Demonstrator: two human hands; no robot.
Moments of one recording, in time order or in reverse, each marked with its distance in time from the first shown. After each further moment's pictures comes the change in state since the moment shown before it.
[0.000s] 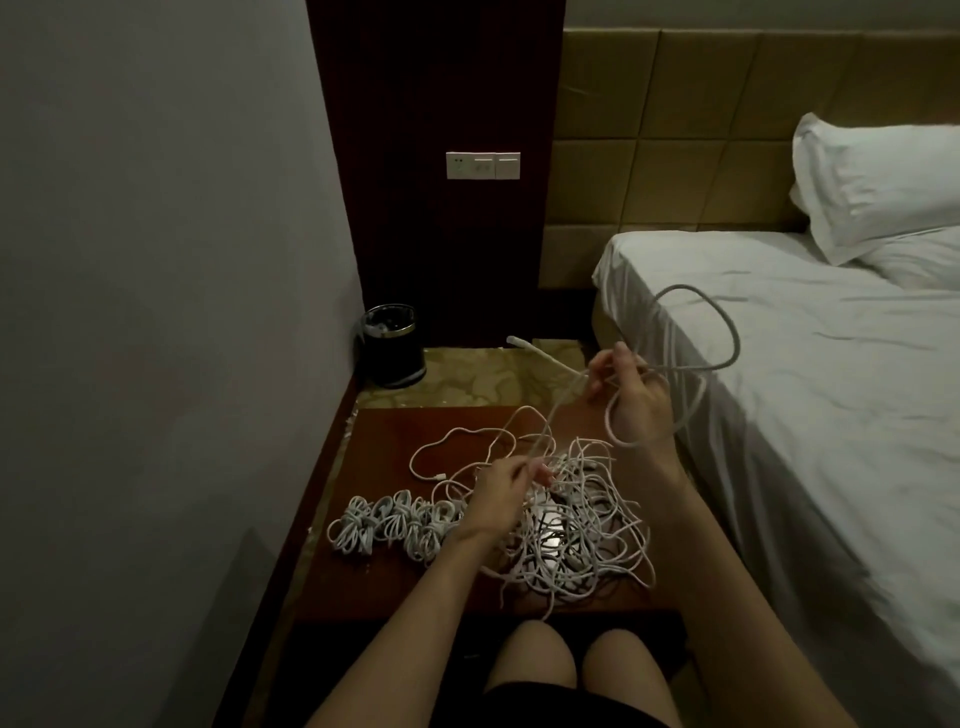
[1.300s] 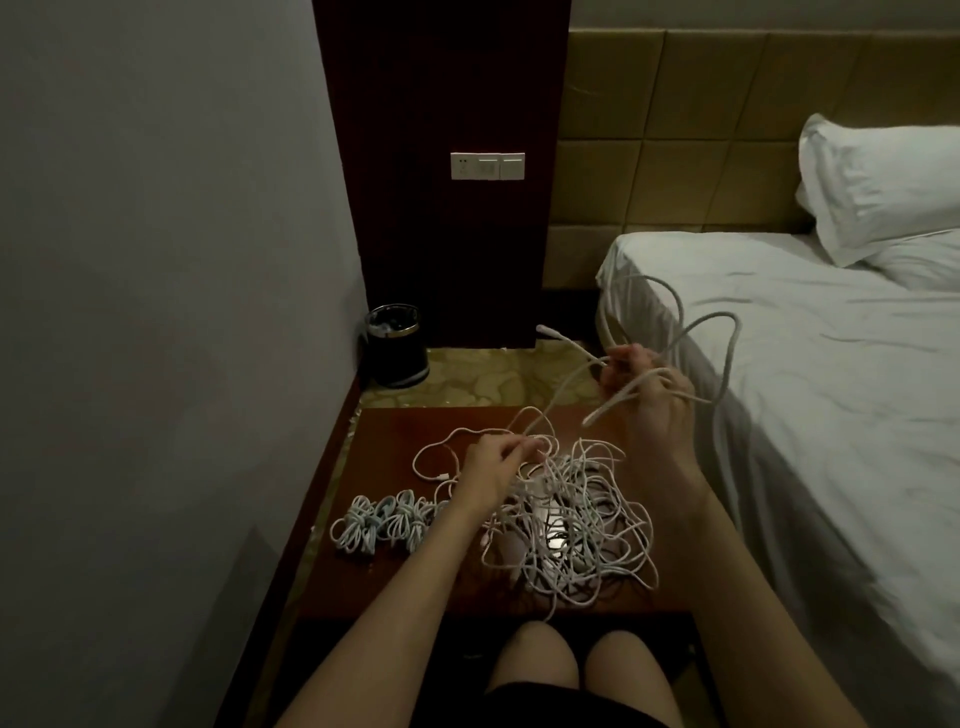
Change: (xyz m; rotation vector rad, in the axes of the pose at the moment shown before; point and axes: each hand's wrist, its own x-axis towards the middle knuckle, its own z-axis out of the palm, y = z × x) left_hand 0.008 0.017 -0.023 0.001 0.054 0.060; right_hand 0.001 0.000 -0.016 -0.127 0.018 -0.087
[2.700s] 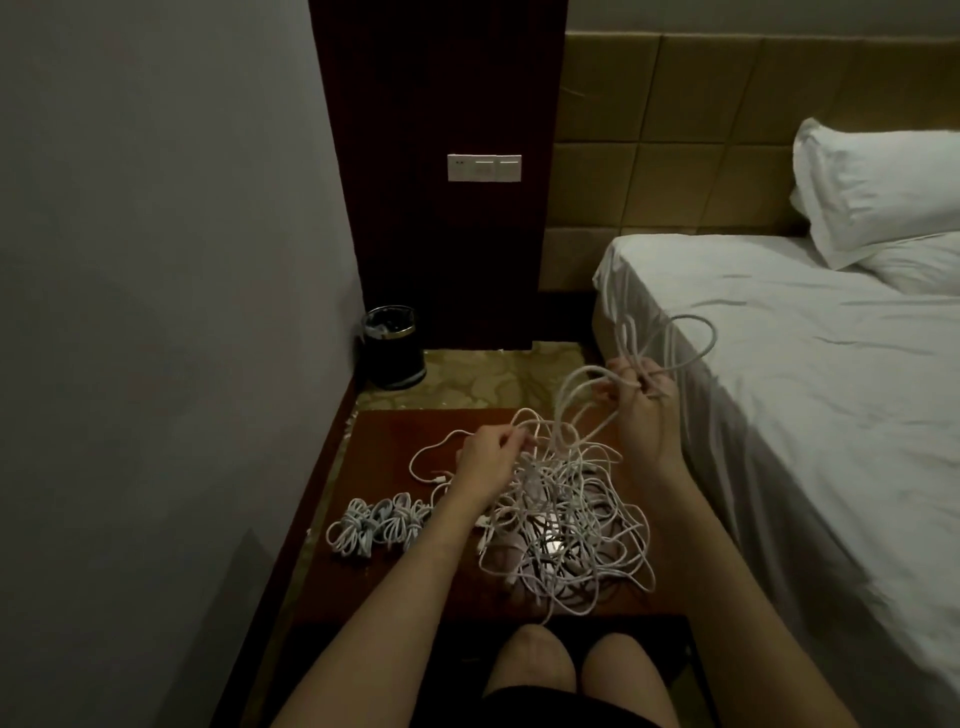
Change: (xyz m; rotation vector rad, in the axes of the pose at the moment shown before) left_hand 0.018 -0.007 0.000 0.148 0.058 -0.065; right_hand 0.004 0.004 0.007 0.012 0.041 0.130
